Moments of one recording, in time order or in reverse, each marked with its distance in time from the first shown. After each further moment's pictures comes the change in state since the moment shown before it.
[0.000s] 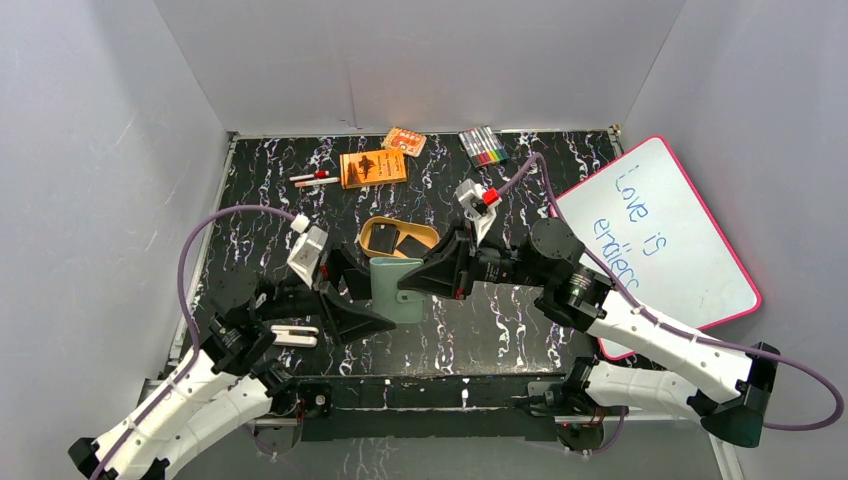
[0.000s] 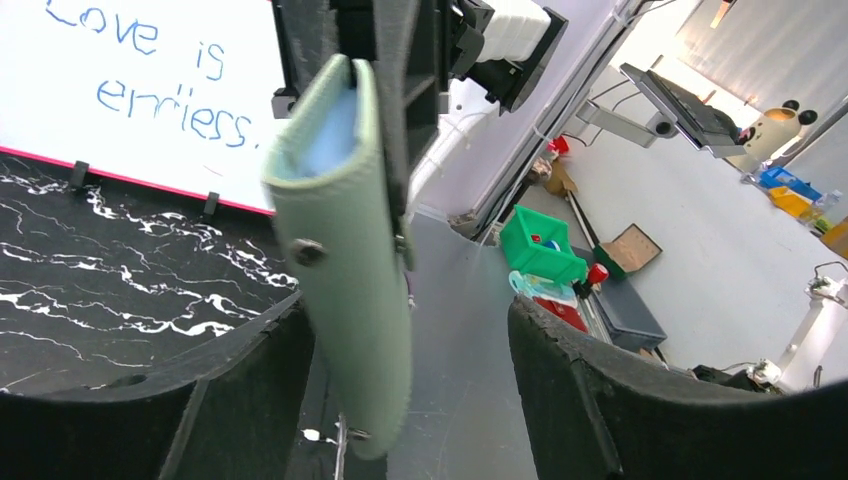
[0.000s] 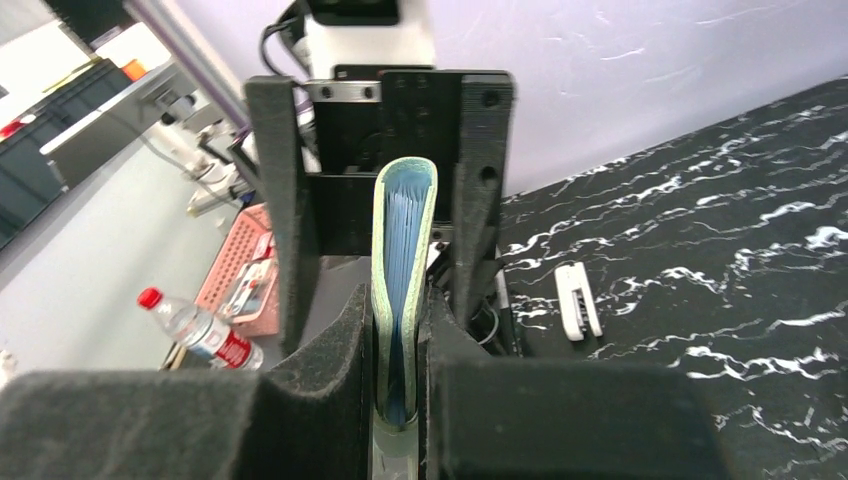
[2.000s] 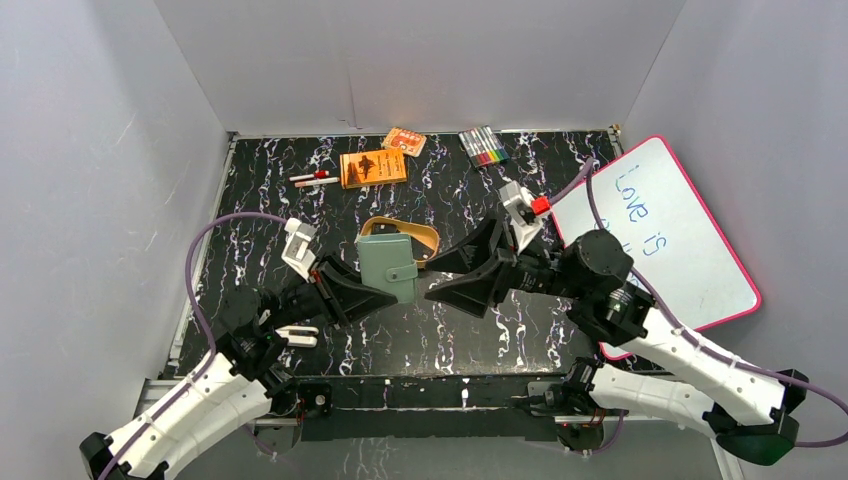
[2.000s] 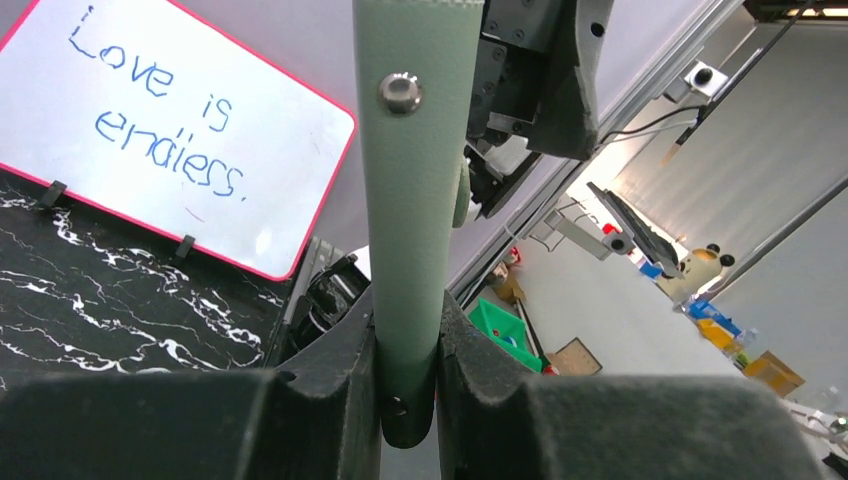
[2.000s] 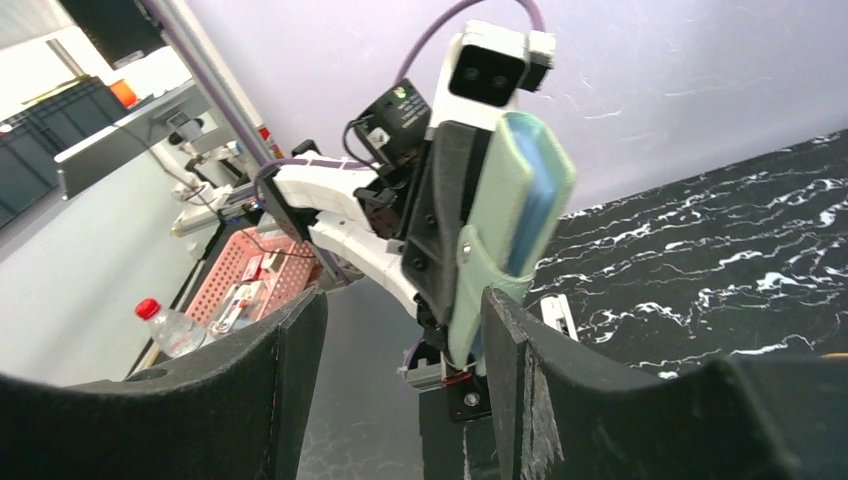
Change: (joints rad) left arm -0.001 -0.053 -0.208 0.335 -0.183 -0.281; right arm 0.006 -0.147 0.013 -0.095 0.079 -0.052
